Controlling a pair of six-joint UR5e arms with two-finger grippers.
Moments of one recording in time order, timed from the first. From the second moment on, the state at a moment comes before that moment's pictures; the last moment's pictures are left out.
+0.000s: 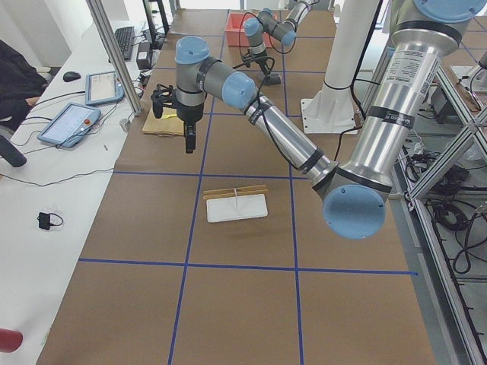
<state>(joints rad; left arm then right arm) -1.36 -1.89 -2.00 -1.31 -2.26 -0.68 0.59 -1.23 1.82 -1.66 2.22 0.67</state>
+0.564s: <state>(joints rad) -1.36 -1.89 -2.00 -1.31 -2.27 -0.69 0.76 -1.11 1.59 -1.66 2.24 0.49</state>
